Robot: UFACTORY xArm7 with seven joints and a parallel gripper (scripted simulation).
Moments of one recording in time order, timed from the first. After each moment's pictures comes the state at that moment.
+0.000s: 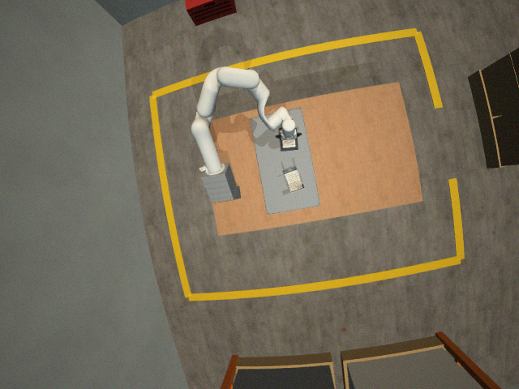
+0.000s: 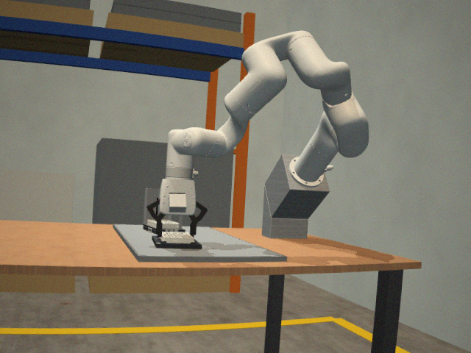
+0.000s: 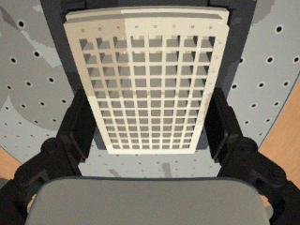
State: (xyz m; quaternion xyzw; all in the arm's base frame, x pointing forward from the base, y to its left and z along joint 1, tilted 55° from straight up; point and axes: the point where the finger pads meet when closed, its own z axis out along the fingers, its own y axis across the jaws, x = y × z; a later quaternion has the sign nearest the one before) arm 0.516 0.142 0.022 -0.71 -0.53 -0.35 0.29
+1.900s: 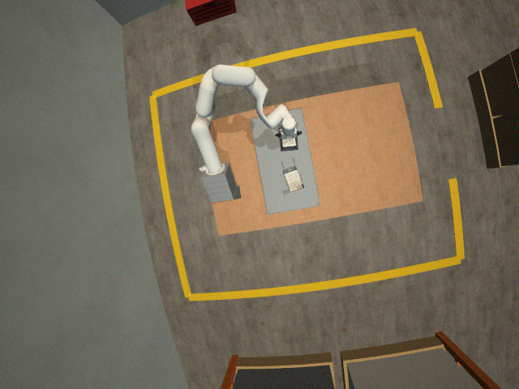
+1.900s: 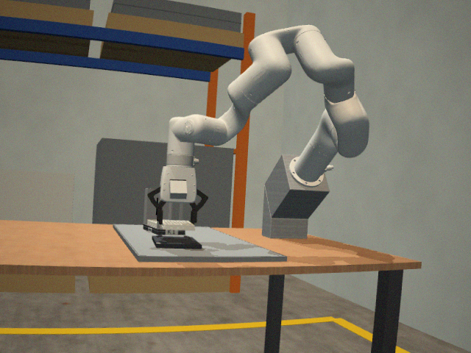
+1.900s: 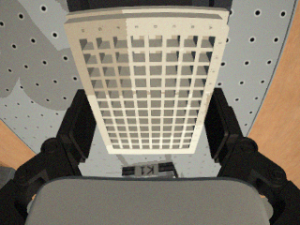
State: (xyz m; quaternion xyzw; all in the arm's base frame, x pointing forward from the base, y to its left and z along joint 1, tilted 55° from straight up) arm 0.510 0.115 0.042 -0.71 -0.53 -0.35 0.29
